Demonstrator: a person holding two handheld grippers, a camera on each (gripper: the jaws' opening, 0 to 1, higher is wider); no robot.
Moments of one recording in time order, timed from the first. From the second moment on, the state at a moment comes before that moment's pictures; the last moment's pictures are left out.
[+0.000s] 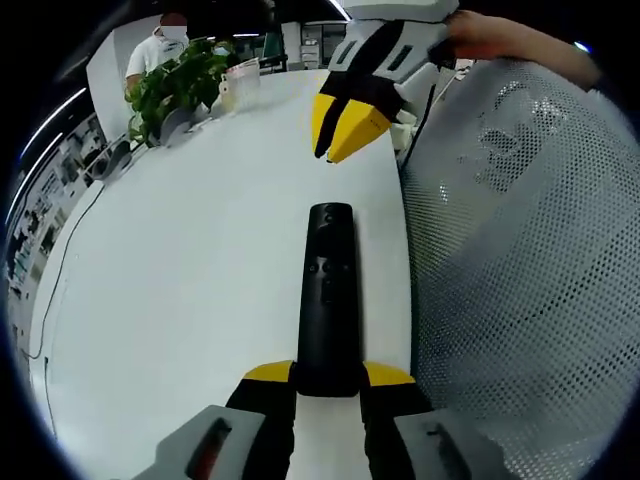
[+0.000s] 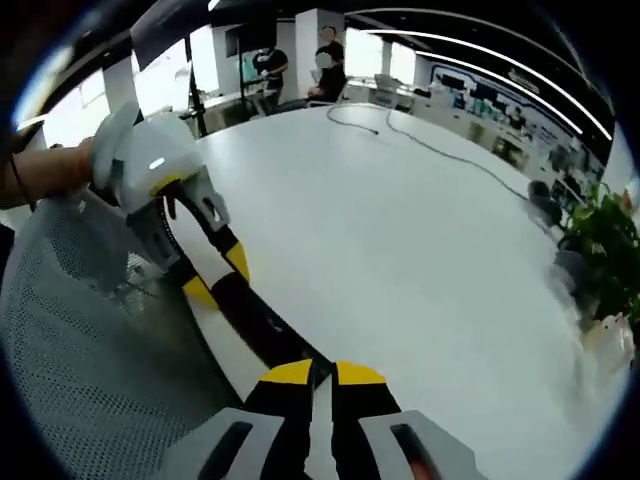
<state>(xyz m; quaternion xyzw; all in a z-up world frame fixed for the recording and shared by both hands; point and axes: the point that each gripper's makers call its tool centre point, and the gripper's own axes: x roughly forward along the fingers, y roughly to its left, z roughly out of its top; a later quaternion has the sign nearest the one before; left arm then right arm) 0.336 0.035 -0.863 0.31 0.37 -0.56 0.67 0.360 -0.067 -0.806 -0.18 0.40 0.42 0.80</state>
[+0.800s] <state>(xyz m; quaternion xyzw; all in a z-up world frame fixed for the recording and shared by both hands) 0.334 0.033 -0.863 0.32 0.36 -0.58 0.66 0.348 -0.069 -0.849 -0.23 0.47 0.44 0.73</state>
